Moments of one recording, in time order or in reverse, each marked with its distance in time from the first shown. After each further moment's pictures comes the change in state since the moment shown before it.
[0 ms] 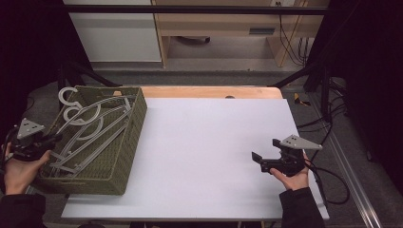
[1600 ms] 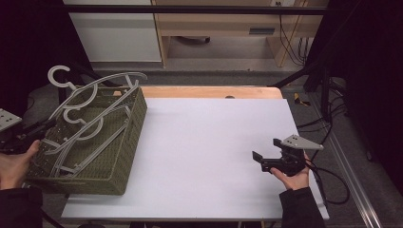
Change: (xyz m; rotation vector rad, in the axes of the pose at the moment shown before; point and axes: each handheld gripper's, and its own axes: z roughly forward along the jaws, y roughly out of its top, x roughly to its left) left arm 0.016 0.019 -0.034 -0.281 -0.098 -0.057; right arm -0.001 0.001 -0.001 -0.011 -0.009 0.006
